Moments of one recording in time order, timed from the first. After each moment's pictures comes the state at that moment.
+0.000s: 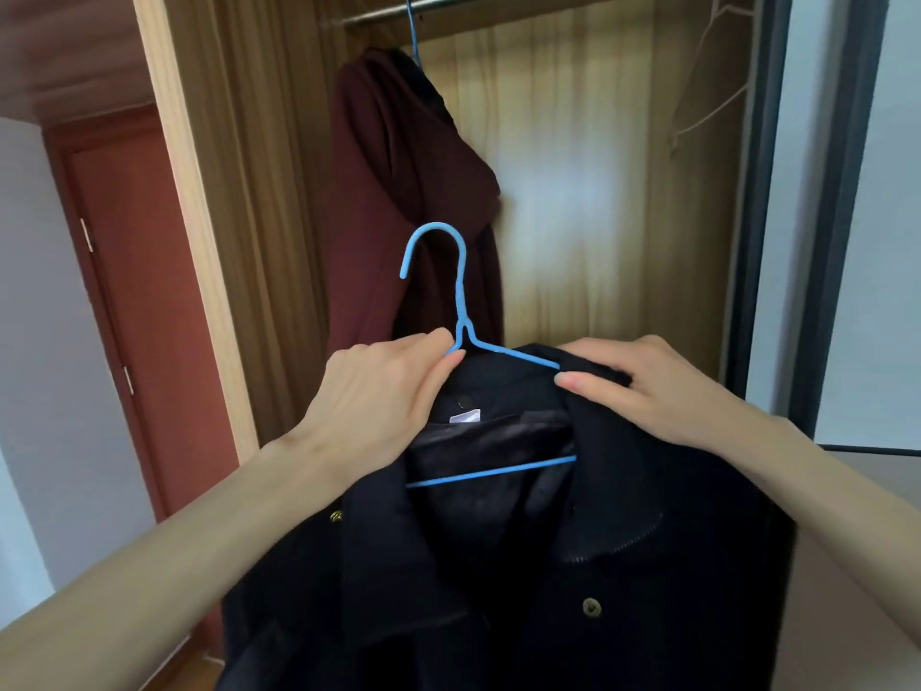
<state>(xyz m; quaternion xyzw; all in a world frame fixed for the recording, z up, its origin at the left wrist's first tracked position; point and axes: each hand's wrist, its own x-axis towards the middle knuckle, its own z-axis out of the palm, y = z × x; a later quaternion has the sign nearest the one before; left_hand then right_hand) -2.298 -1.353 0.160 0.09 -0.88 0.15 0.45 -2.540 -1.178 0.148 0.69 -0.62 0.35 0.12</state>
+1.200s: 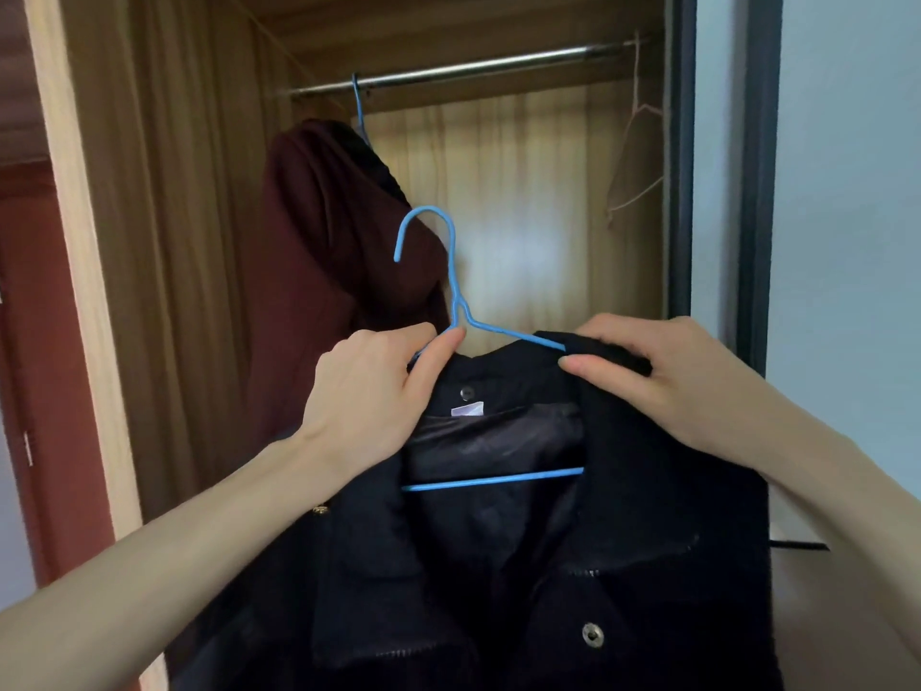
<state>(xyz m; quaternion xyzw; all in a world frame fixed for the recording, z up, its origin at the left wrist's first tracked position) -2.383 -1.348 0.221 0.10 -0.85 0.01 0.52 -2.560 -1.127 0.225 0.61 -0.67 0.34 0.26</state>
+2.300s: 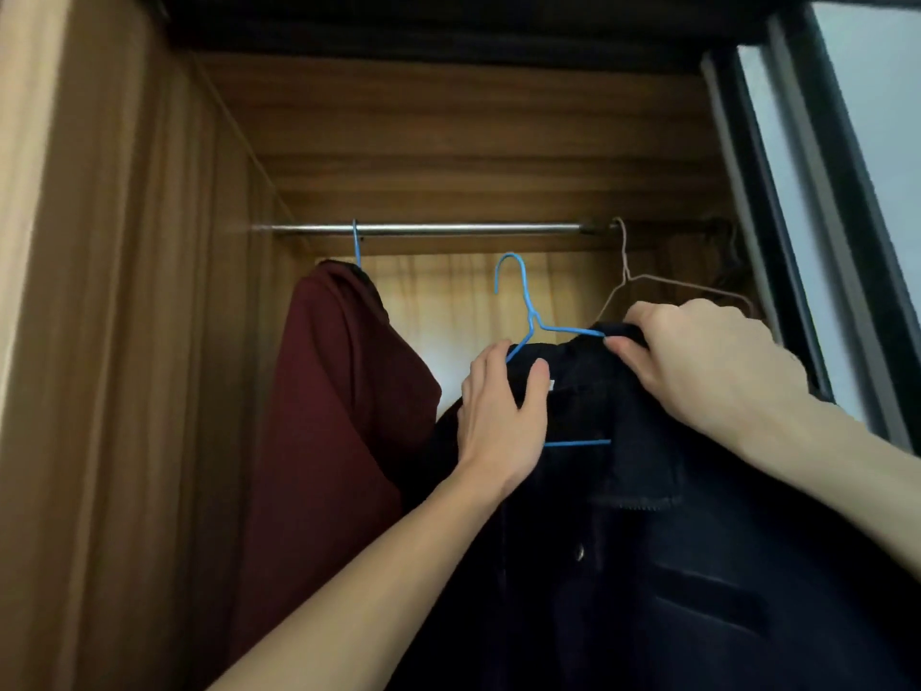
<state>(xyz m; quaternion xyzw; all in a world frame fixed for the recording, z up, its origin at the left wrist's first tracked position) -2.555 -1.455 0.326 -0.08 -0.79 -0.31 0.52 -2.542 -1.251 0.362 0.19 -0.79 0.11 0.58</state>
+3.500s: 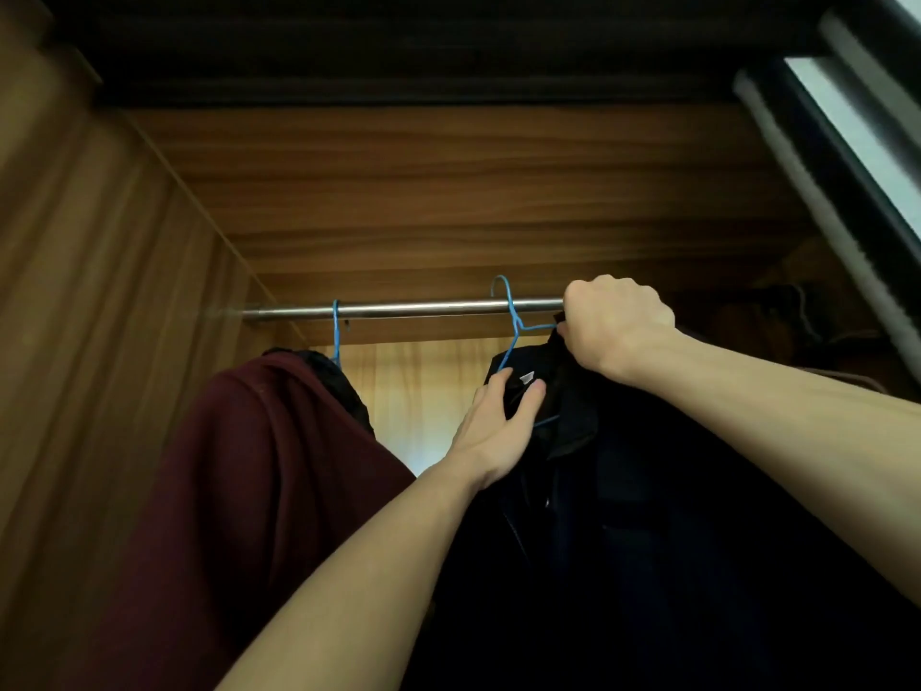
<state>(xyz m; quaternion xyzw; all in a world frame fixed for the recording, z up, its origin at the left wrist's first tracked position) -2.686 -1.518 0.450 -0.11 -0.82 -0.32 0.45 -2.654 -1.339 0.519 0.16 -0.79 0.15 0.57</state>
